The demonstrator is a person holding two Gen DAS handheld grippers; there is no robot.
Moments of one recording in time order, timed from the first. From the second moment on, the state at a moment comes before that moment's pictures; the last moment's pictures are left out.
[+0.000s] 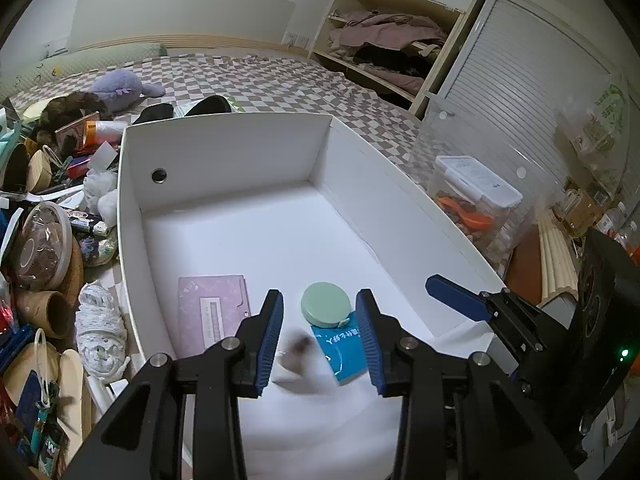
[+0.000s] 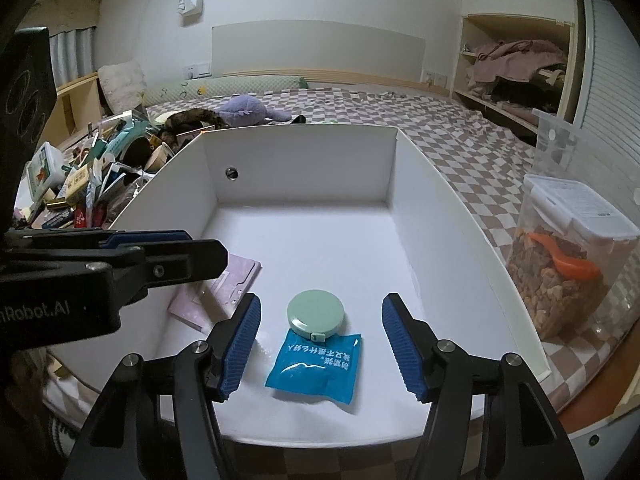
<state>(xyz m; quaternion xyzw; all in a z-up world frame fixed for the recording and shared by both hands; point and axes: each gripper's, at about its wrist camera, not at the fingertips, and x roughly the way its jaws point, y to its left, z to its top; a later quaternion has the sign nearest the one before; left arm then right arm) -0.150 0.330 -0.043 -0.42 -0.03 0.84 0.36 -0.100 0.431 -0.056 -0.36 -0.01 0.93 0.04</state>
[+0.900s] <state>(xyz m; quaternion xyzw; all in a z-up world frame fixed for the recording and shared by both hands) -0.146 0.293 -0.023 -0.39 -0.04 0.85 0.34 -0.093 0.427 -0.038 -0.37 0.02 0.93 0.04</state>
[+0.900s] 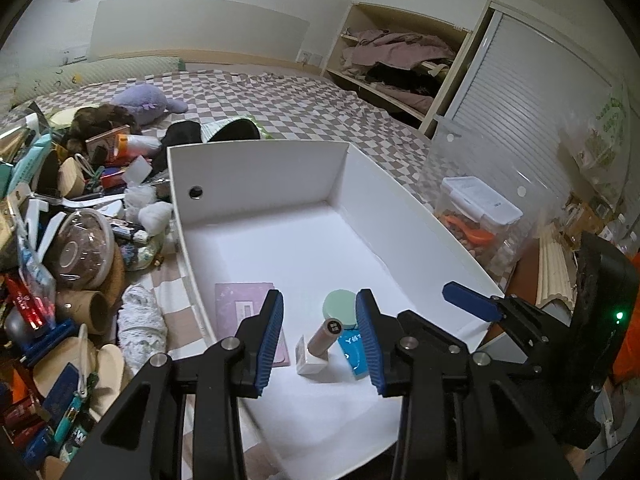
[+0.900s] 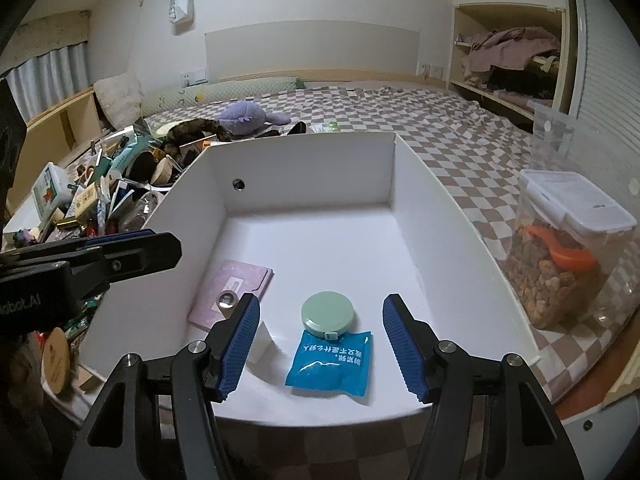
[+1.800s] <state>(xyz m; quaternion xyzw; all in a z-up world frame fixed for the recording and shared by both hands) -0.129 0.213 0.004 -0.36 -0.07 0.89 0.27 -0.064 0.392 0.006 -0.29 0.02 0.96 0.06</state>
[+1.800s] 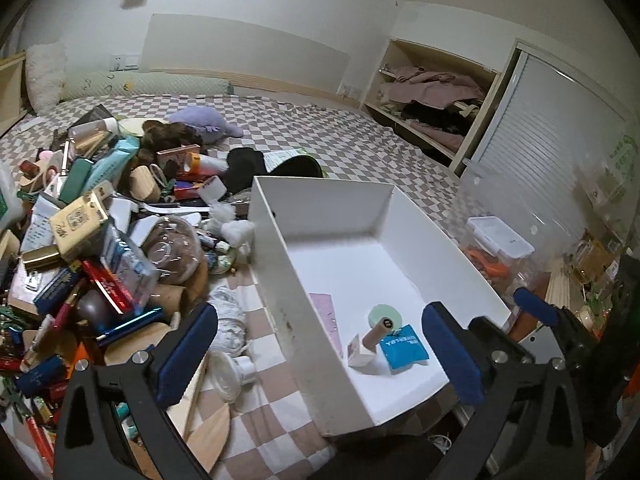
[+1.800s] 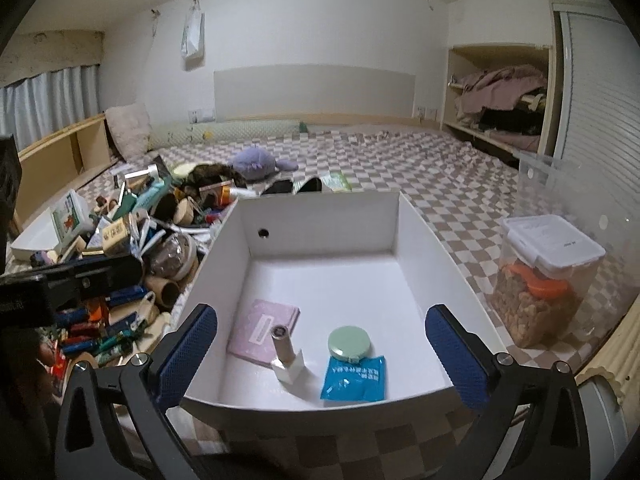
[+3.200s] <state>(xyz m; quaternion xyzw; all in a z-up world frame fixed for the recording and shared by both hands) -0.184 0.008 -0.005 -0.30 -0.04 0.95 0.09 -0.166 0.223 0.003 -0.28 -0.04 0.96 -0.09</state>
